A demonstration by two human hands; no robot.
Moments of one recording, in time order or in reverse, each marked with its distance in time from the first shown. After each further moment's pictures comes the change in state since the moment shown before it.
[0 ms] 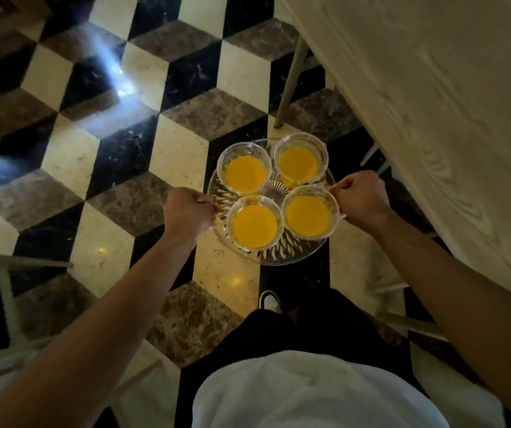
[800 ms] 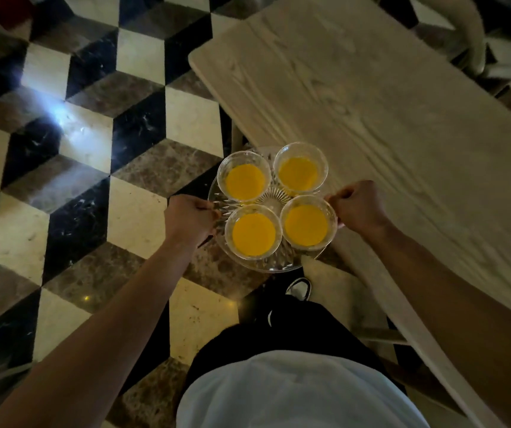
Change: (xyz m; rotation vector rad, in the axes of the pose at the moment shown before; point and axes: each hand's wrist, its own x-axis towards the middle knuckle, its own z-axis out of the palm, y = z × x) left_hand 0.119 0.237 0.153 0.128 -0.108 0.079; right_hand 0.214 0.007 -0.137 0.119 0.121 0.155
